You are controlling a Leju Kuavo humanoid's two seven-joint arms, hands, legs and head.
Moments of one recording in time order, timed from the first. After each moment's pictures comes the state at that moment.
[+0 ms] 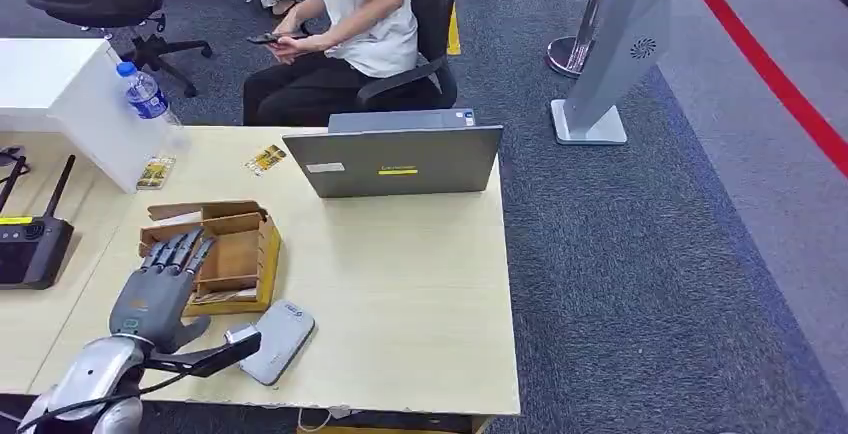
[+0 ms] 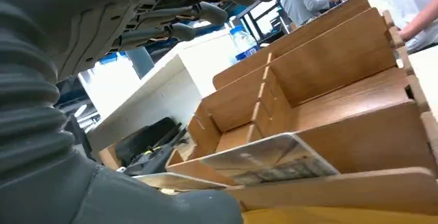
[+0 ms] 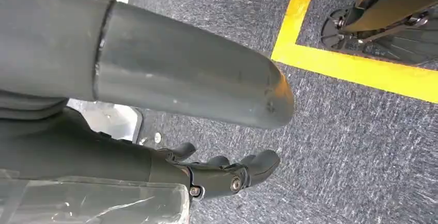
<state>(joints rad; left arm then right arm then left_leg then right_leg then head) 0.02 0.42 -0.25 -1.62 -1.22 0.04 0.08 -0.02 -0.02 0.29 -0.15 0.15 -0.27 0.10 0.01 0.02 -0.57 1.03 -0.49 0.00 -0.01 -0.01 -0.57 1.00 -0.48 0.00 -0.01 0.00</state>
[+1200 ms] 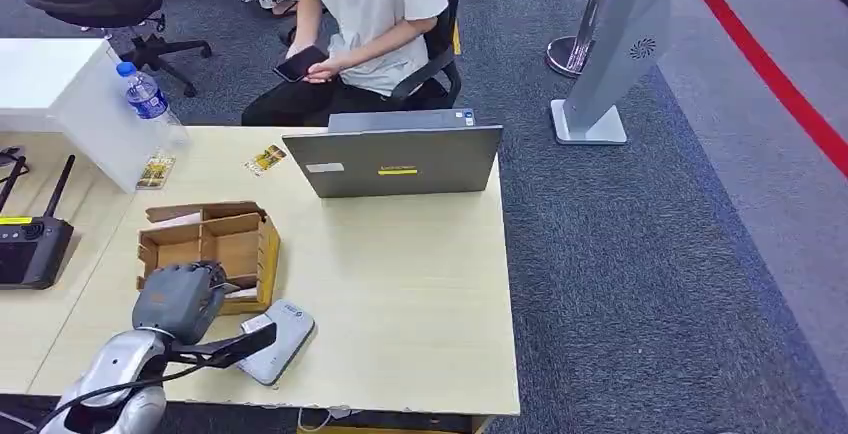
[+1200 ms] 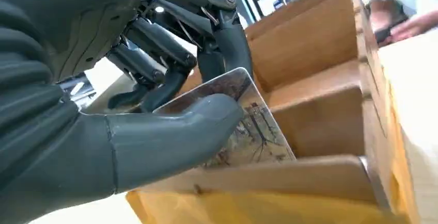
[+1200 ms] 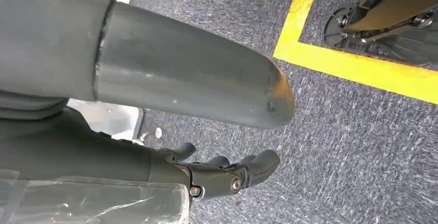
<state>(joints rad) -0.02 0.34 -0.25 -1.53 -1.20 0.06 0.03 -0.03 -0.02 0.32 -0.15 0.15 -0.27 0.11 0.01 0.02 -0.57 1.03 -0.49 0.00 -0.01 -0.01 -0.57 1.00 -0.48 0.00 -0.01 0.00</state>
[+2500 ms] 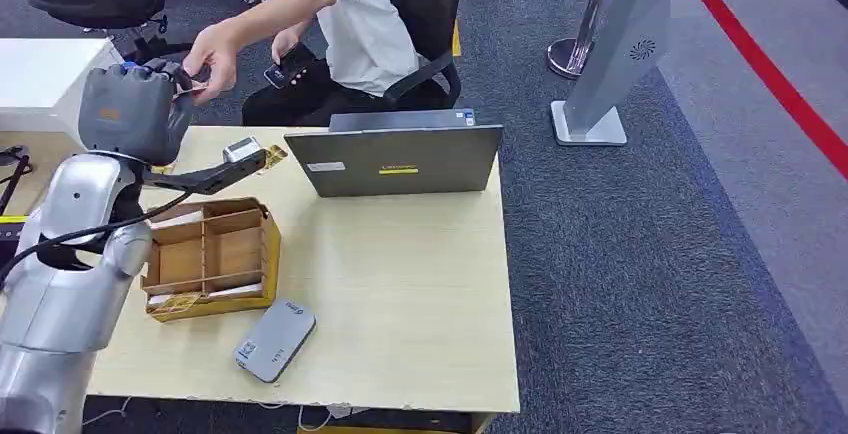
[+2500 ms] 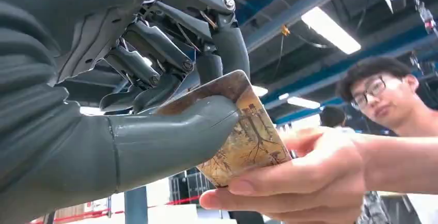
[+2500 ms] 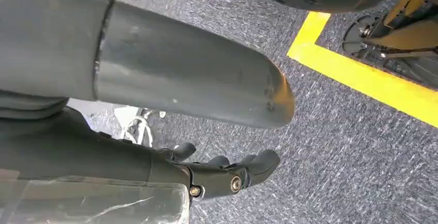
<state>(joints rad) -0.63 0.31 -0.33 -1.47 -1.34 0.04 0.08 -0.04 -0.02 0.44 -0.14 0.19 -0.22 0.14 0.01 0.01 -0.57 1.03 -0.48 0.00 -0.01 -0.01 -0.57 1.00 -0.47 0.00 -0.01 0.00</state>
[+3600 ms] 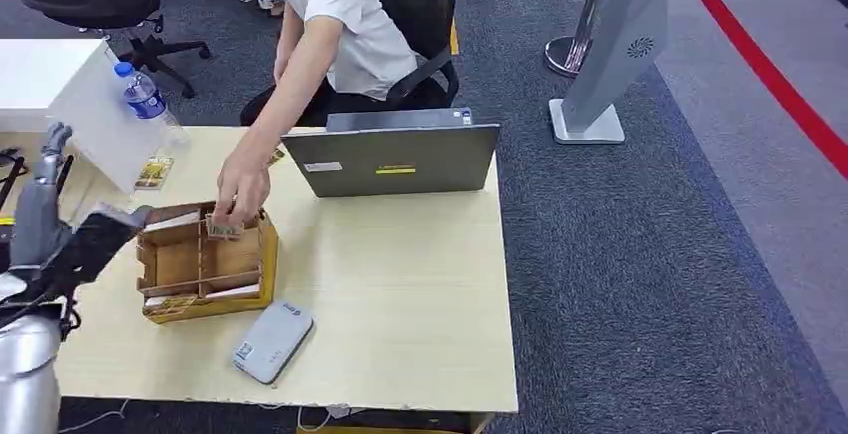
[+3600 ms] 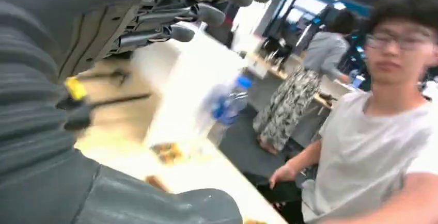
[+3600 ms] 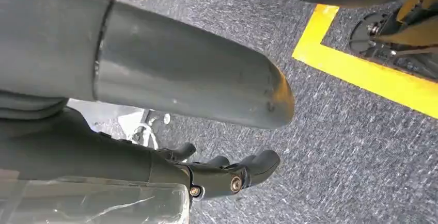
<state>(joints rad) -0.15 0.28 0.22 -1.59 -0.32 -0.01 -0.27 -0.02 -0.02 0.46 -0.13 0.13 -0.26 0.12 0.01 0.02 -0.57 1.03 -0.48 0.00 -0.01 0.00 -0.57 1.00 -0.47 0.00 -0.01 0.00</state>
